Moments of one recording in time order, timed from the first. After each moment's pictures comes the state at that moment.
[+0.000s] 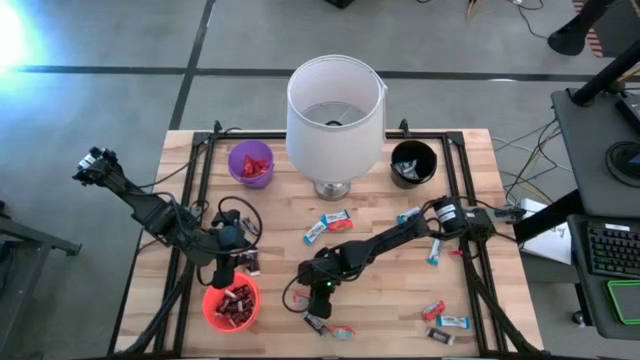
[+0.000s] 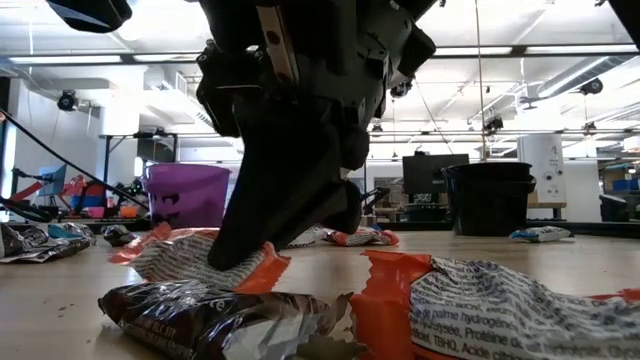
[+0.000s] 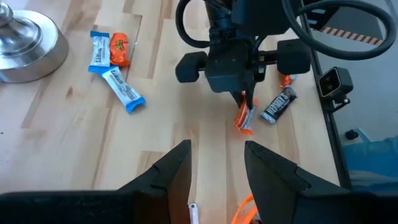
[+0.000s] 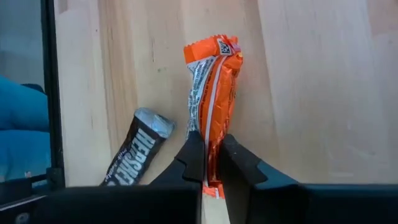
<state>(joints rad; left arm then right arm) -0.61 1.00 0.91 -0.72 -0.36 -0.59 0.29 2.25 1.61 -0.32 -0.29 0.58</state>
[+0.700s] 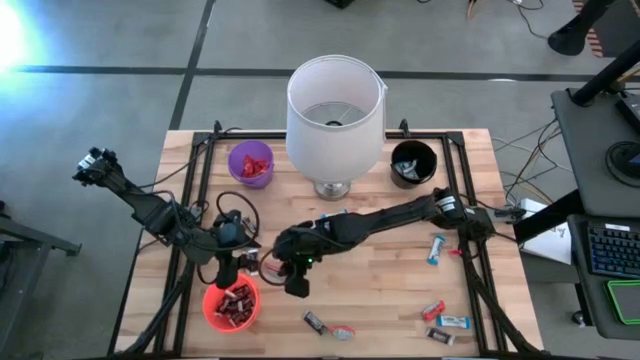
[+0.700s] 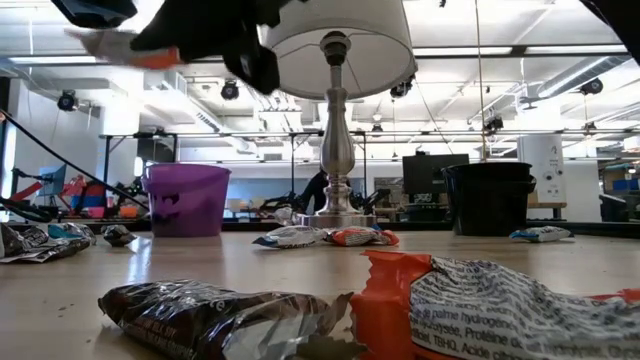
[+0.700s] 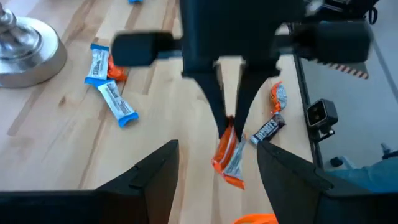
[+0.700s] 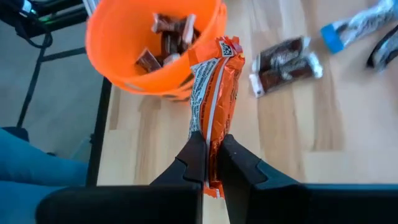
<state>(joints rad) -0.60 1.00 0.91 -0.64 -0.38 -0.65 0.20 2.23 2.02 -0.56 -0.17 0.36</state>
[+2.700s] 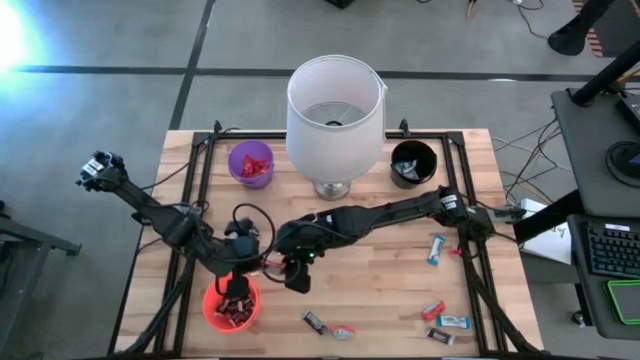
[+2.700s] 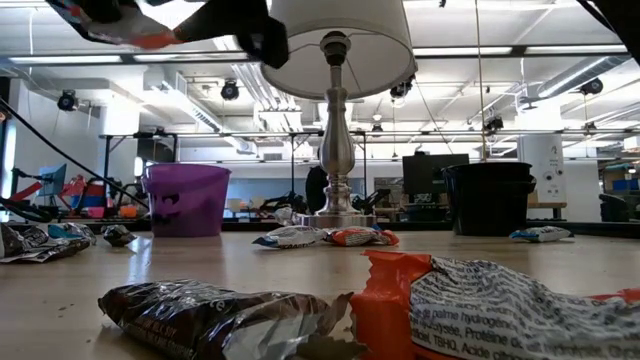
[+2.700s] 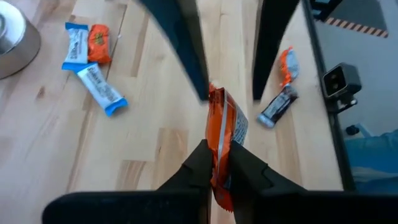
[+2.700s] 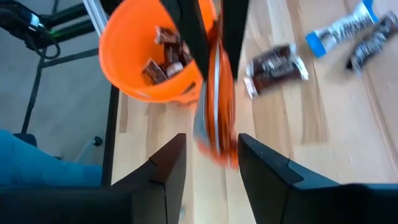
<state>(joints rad) -0.59 1.15 0.91 -0.60 -0.32 -0.58 0.19 2.22 2.13 -0.70 -0.16 0.39</state>
